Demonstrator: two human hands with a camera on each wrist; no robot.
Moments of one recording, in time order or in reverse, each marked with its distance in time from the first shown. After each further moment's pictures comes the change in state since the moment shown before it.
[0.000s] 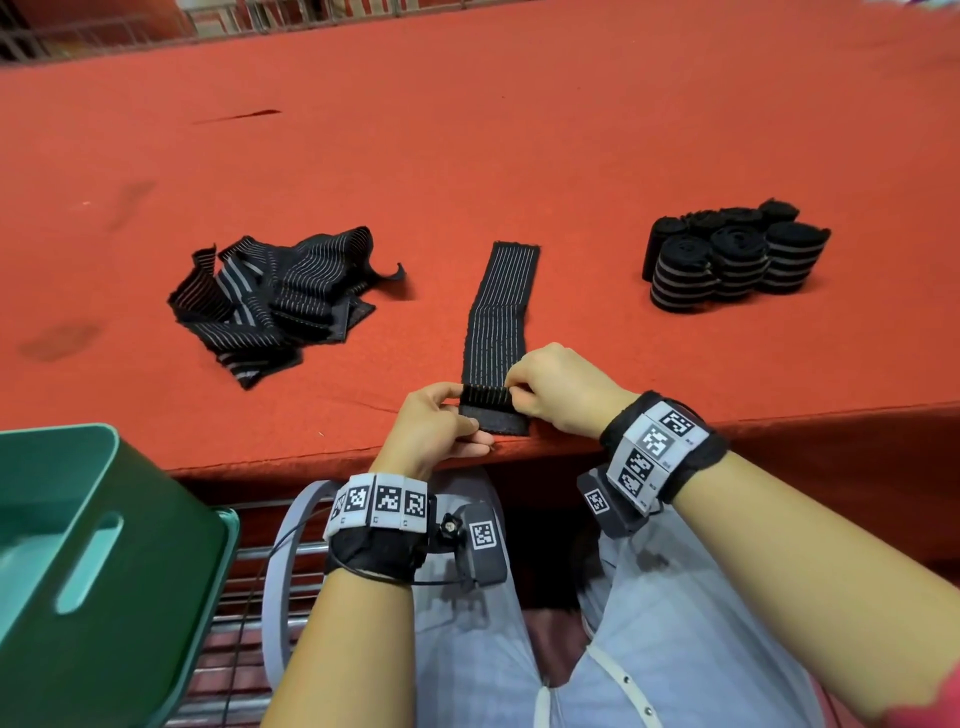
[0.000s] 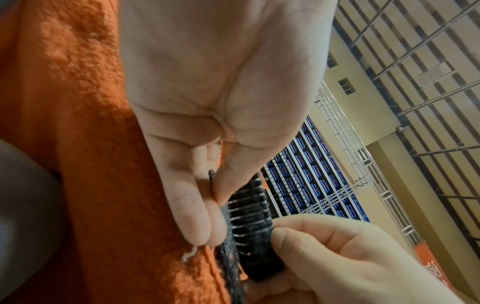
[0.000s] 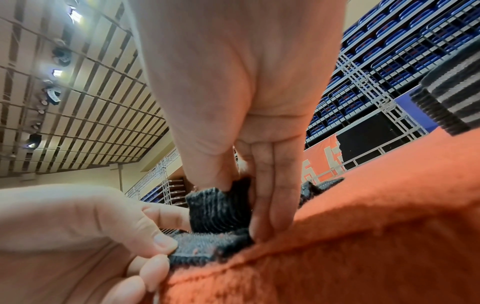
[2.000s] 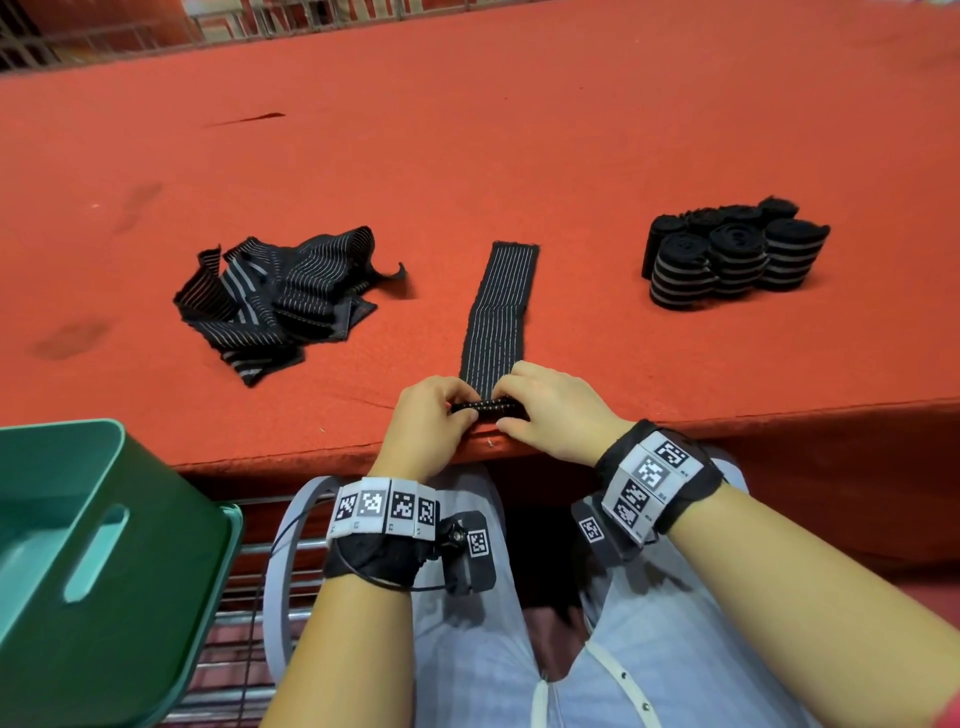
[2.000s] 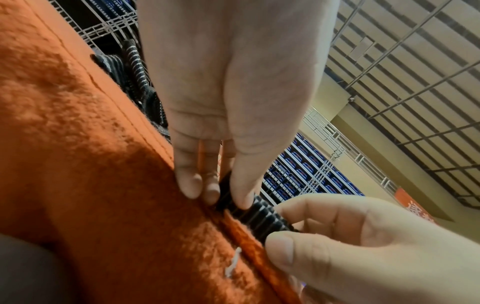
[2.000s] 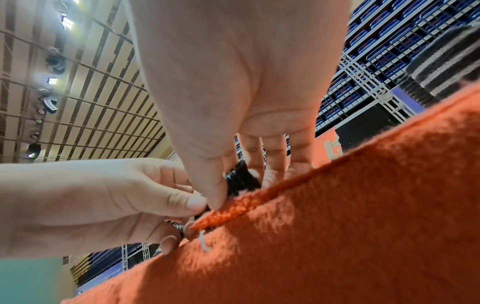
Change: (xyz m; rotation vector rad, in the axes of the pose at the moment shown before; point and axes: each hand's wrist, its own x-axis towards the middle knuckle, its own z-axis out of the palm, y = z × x) left_hand -0.001 -0.004 -0.008 0.745 0.164 0.490; right_hand -0.022 -0.004 0.025 0.009 0.092 -0.061
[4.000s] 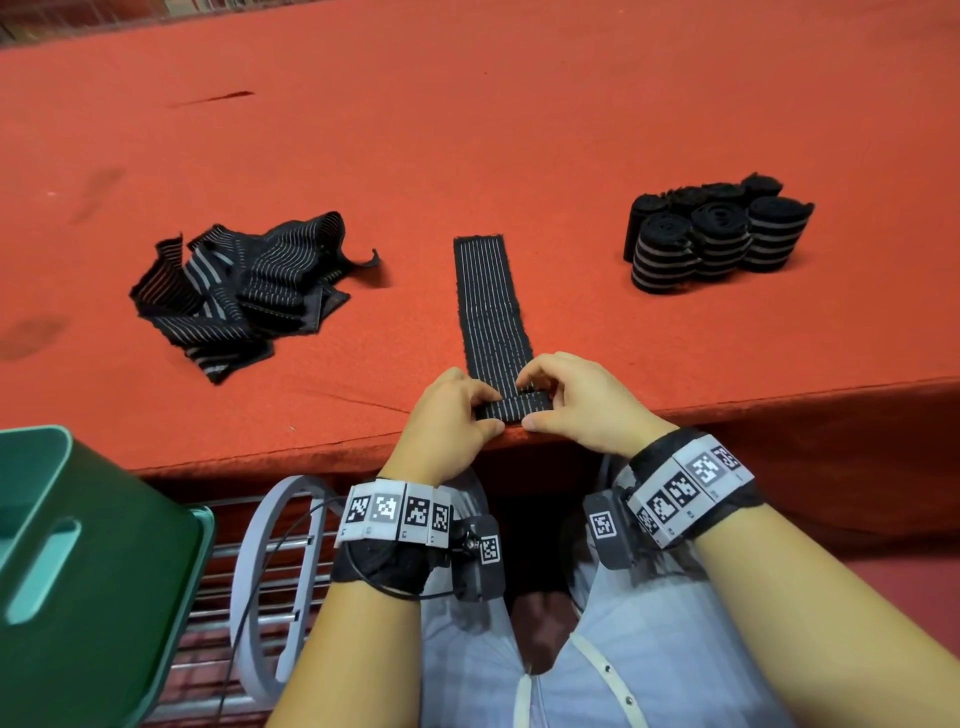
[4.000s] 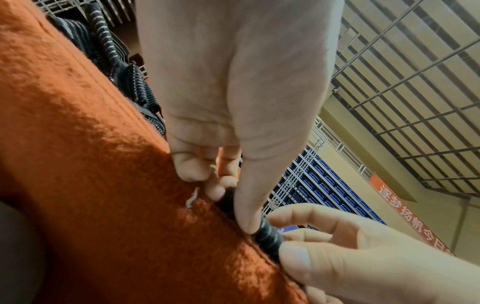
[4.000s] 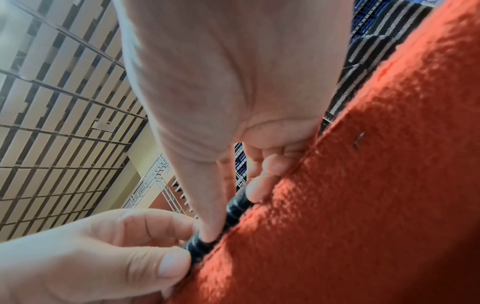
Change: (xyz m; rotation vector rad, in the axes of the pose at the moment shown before) left_hand 0.003 0.021 0.032 0.067 -0.163 0.051; right_hand -0.026 0.049 0.001 0.414 0.084 0.184
